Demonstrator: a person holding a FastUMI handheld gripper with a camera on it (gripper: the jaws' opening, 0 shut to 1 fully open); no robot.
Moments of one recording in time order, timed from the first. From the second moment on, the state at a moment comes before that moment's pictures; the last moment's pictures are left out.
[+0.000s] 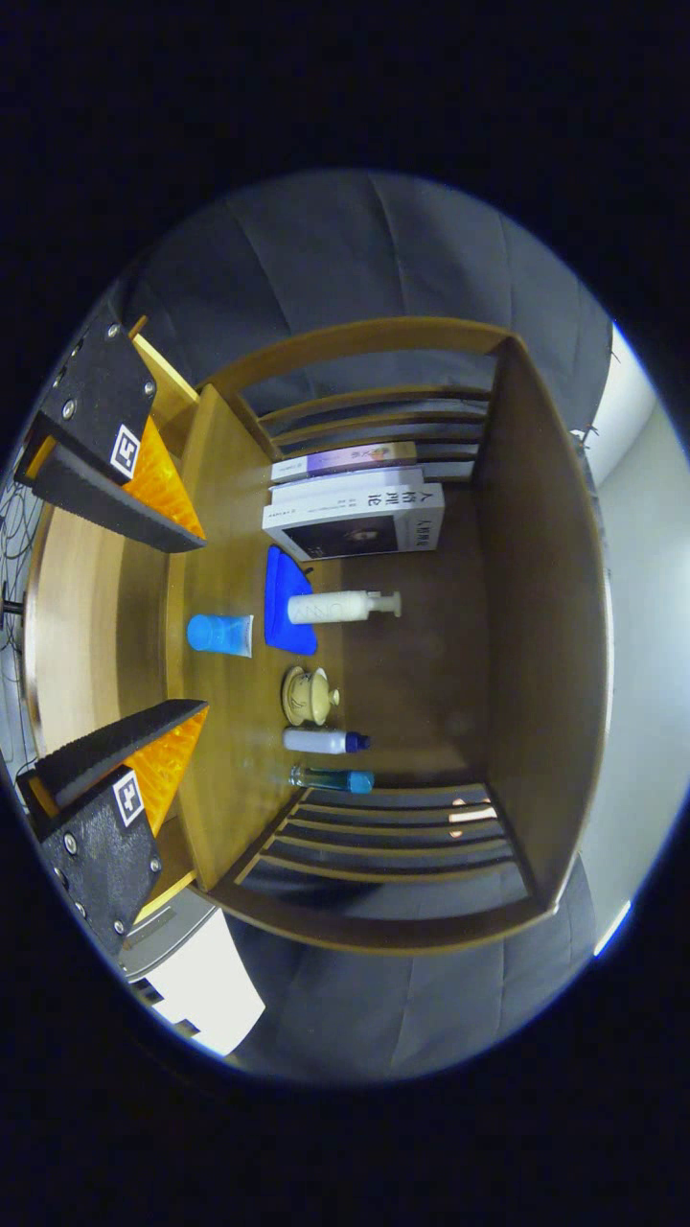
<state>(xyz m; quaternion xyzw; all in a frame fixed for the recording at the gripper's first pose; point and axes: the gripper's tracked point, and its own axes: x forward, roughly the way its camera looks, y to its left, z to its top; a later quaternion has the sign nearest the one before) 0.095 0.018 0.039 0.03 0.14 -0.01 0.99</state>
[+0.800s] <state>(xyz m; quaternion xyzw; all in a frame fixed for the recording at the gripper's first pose) -0.023 0.038 -0.037 0.01 0.12 0.01 0.99</state>
